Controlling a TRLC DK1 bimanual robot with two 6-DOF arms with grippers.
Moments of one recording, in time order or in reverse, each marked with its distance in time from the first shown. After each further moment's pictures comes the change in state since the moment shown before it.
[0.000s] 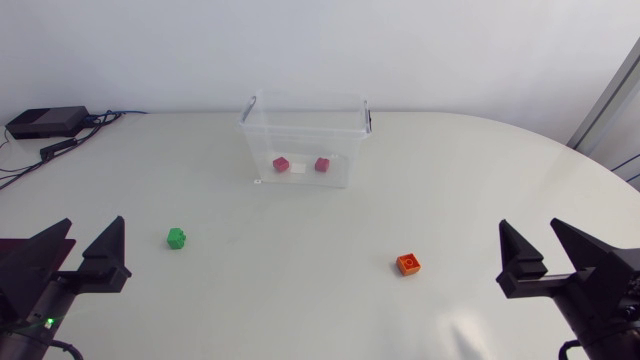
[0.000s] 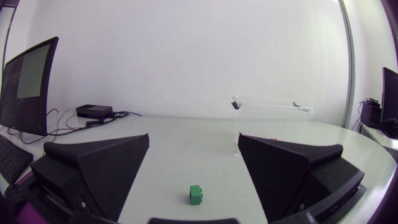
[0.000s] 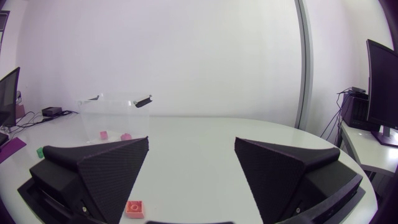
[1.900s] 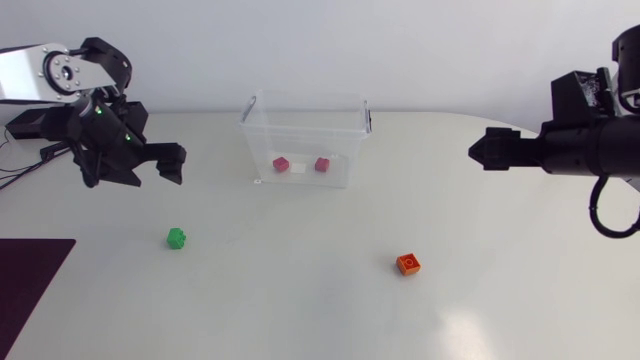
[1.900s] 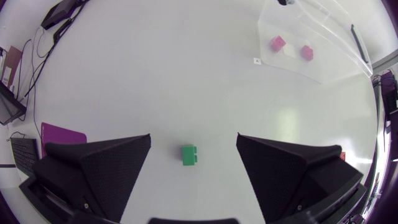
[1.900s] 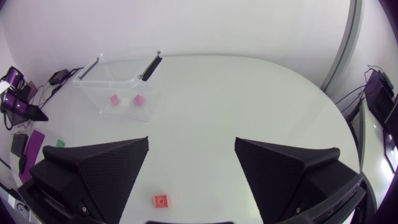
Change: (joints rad) left arm -0.021 1.659 1.323 -0.853 0.007 -0.043; right arm 0.007 1.066 0.906 -0.458 -0.123 0.025
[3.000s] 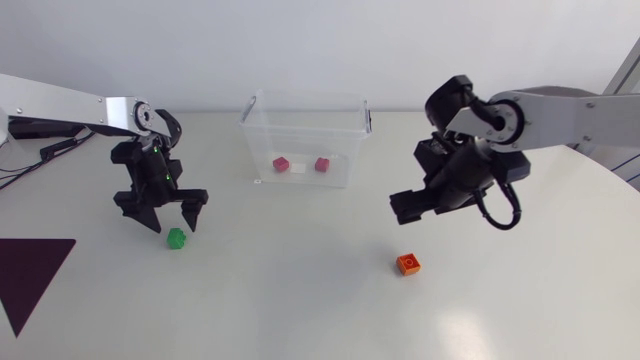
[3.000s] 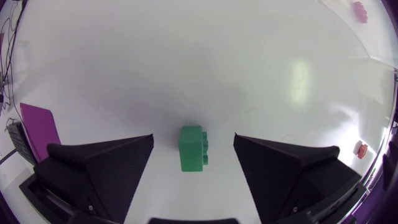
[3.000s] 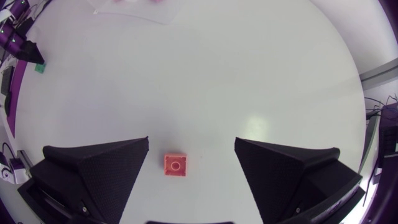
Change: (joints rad) left arm 0.006 0.399 0.132 -0.167 0.000 -0.010; right arm 0.279 0.526 0.189 -0.252 0.136 -0.025
